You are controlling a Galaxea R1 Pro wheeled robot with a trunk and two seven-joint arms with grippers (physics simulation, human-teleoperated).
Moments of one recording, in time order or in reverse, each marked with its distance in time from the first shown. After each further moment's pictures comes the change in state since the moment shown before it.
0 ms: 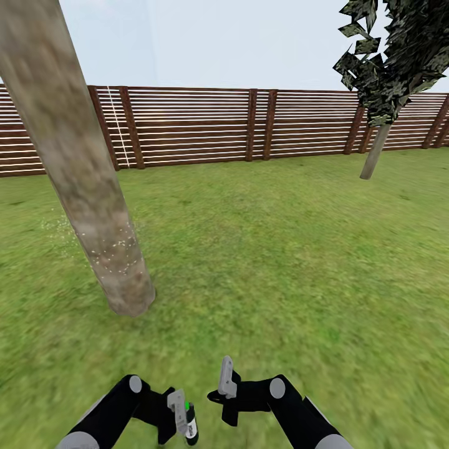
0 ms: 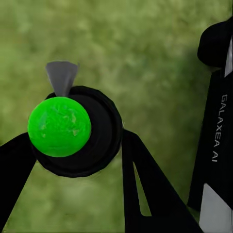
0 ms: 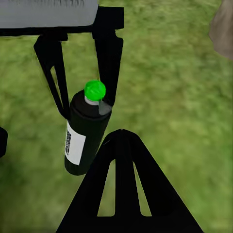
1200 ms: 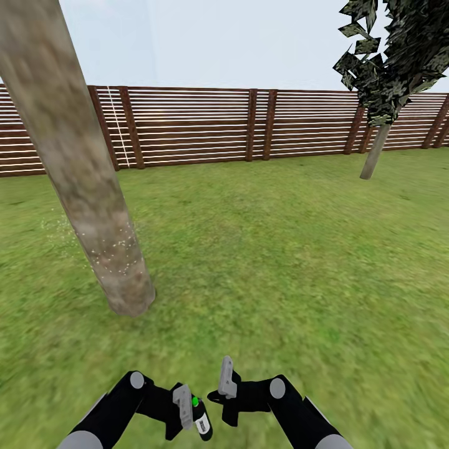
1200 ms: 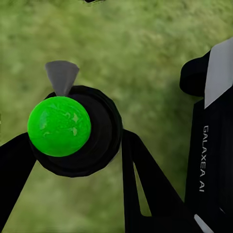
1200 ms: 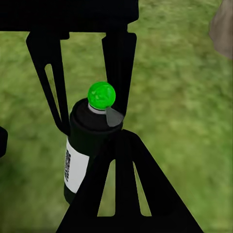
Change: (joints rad) left arm 0.004 -0.017 0.013 -0.041 0.079 -0.043 -0.080; right arm 0.000 0.000 -0.001 0.001 0.002 0.000 0.000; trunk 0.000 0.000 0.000
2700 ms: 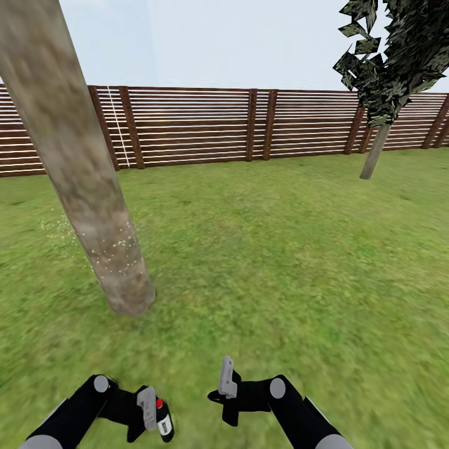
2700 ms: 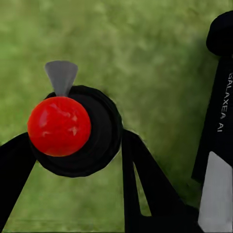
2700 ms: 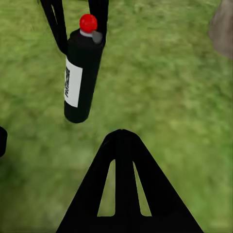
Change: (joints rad) left arm 0.011 0.172 -0.002 0.011 0.045 -0.005 0.006; right arm 0.000 -0.001 0.000 0.000 0.000 0.000 -0.002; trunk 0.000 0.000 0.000
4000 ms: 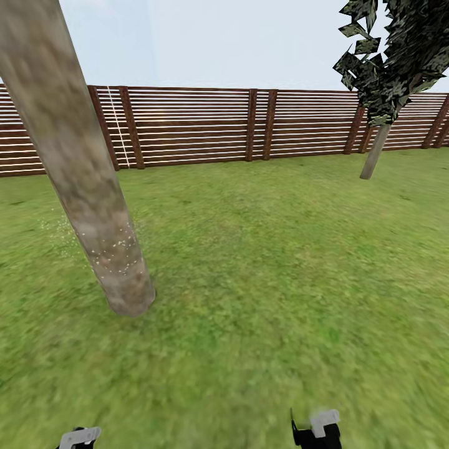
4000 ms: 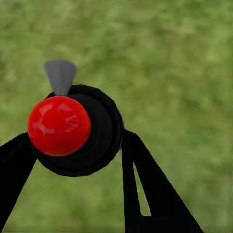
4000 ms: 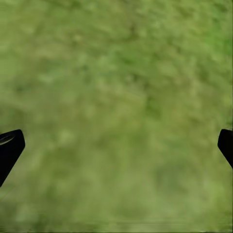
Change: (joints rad) left arm 0.140 0.048 0.209 0.508 0.722 -0.371 1.035; right arm 0.043 -0.157 -0.013 0.622 -0.618 -0.226 -1.002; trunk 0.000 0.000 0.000
